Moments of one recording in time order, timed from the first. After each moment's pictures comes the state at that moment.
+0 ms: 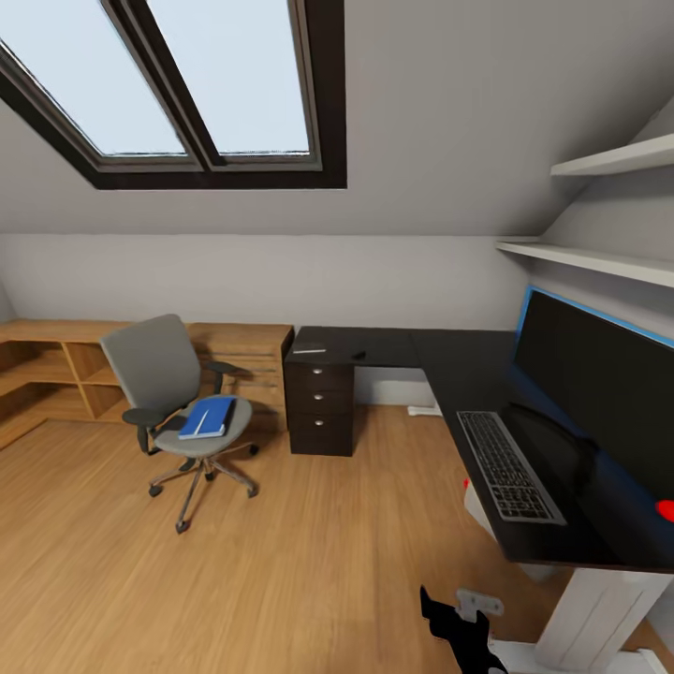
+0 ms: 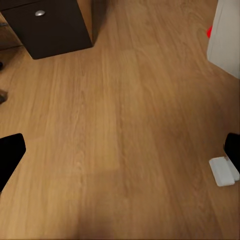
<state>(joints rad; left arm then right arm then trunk) 0.00 0.08 -0.12 -0.38 0.68 -0.35 -0.14 -0.53 0.03 0.50 0.02 -0.77 -0.54 0.09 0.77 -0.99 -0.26</state>
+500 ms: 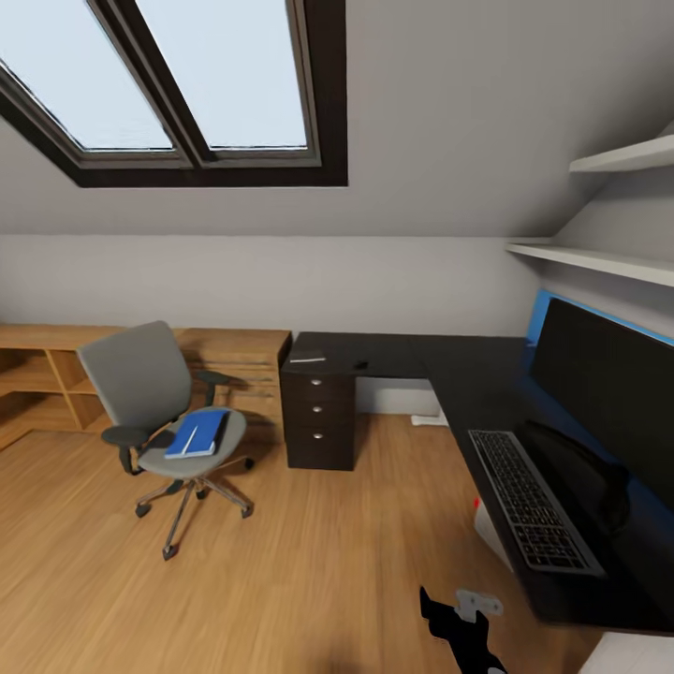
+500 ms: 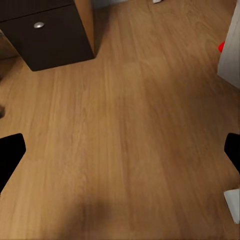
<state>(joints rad) 0.00 0.07 -0.12 -0.38 0.68 -0.35 -0.13 -0.53 0.03 0.50 0.02 -0.77 -0.54 0.09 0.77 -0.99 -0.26</state>
